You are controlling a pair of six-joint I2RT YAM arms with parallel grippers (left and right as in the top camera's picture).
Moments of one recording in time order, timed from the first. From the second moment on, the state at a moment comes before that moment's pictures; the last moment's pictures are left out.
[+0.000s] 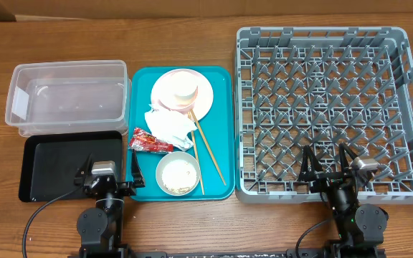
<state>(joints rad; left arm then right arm) 0.05 0.02 0.01 -0.08 -0.02 -0.01 -0.01 0.01 0.02 -0.02 -0.18 0.30</state>
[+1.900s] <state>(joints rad) 0.02 1.51 1.47 -1.18 0.47 -0.11 -0.01 0.01 0.02 -0.02 -0.18 0.30</state>
